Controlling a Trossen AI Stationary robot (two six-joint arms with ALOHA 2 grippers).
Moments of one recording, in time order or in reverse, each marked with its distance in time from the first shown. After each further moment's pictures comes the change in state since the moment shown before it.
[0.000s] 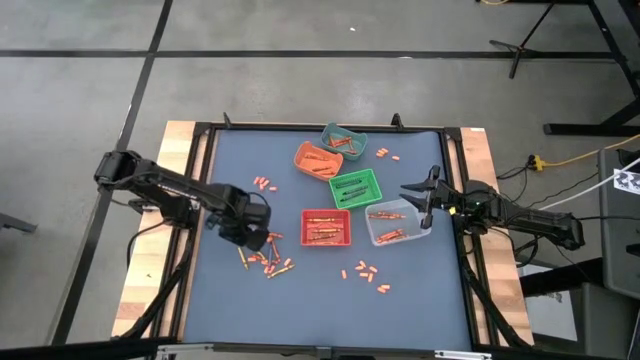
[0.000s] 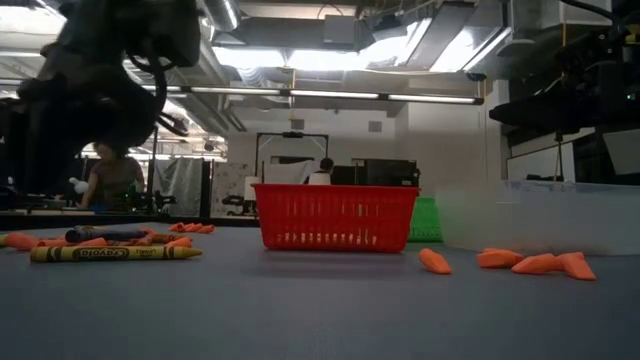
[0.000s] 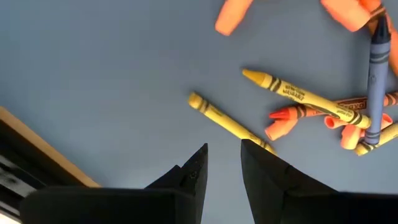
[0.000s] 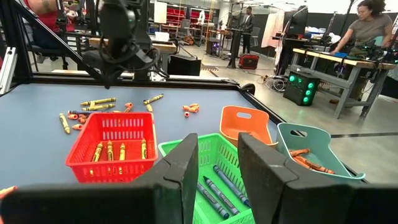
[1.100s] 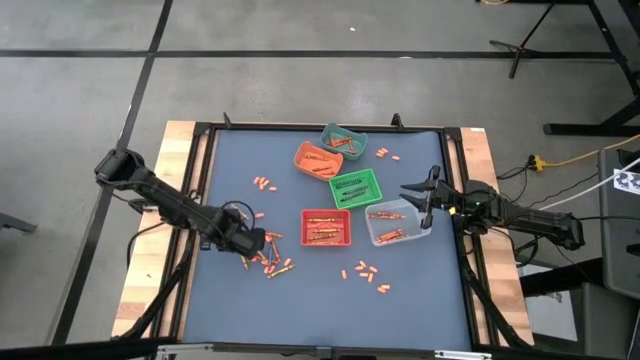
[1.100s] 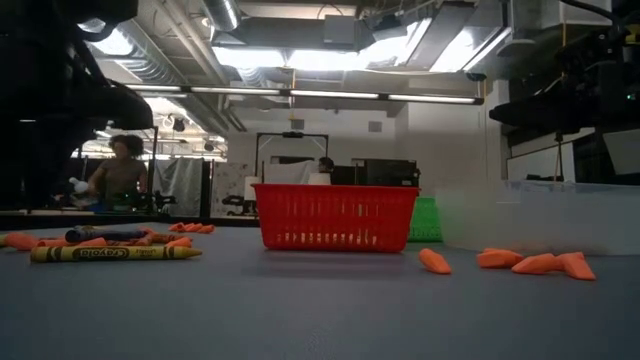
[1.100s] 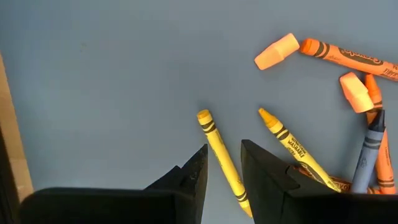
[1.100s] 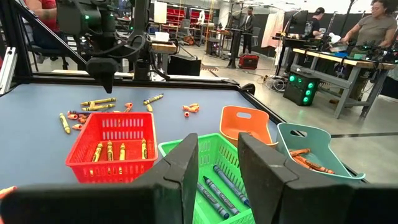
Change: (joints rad) left arm -0.292 0.001 -0.019 0.044 -0.344 -0.739; right arm 0.000 0.000 0.000 0.000 0.000 0.000
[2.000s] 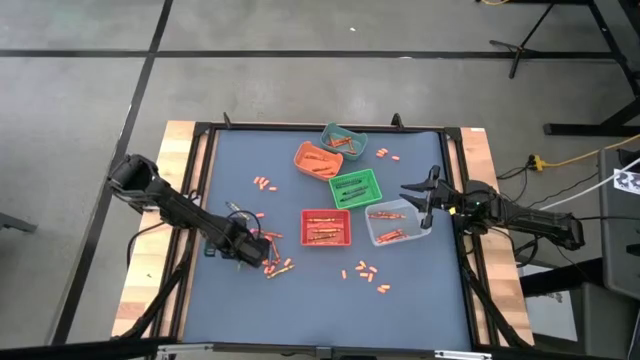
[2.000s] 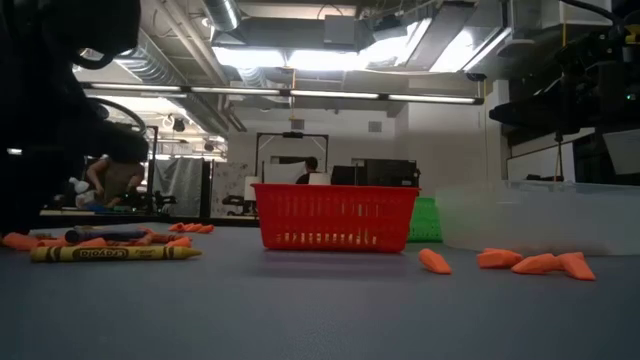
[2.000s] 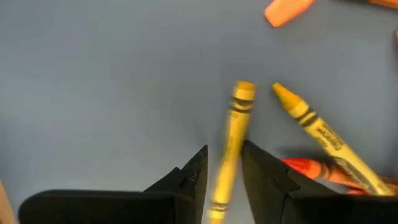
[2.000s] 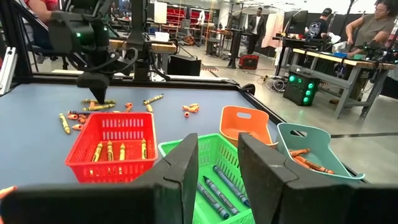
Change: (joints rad) left arm -0.029 0.156 -0.001 0.098 0.069 0.026; right arm 0.000 0.000 0.000 0.000 0.000 0.000
